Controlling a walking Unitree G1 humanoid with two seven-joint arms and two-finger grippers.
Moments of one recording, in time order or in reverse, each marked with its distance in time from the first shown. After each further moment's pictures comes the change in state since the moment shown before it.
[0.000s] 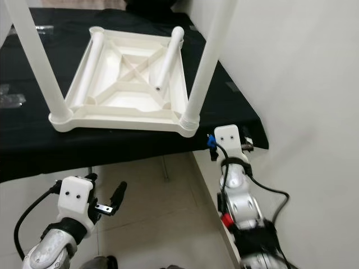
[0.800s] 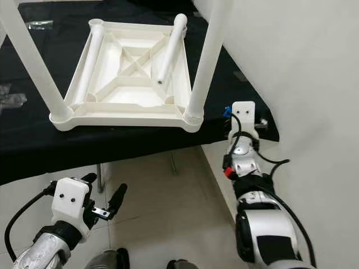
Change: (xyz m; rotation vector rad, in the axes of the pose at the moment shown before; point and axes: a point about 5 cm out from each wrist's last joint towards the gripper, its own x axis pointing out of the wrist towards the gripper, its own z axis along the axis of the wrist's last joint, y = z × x) left arm -0.014 0.004 0.012 0.035 0.009 -0.027; right arm 0.048 -0.015 -0.007 0.174 0.113 -0.134
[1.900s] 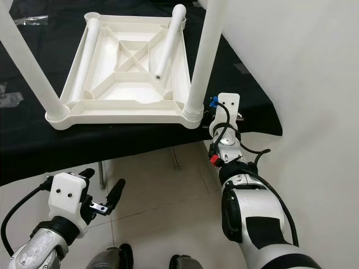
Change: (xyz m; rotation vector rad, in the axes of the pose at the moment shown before) left arm 0.003 0.004 0.010 0.018 -0.027 0.003; right arm -0.001 0.042 0.026 0.158 -0.045 0.245
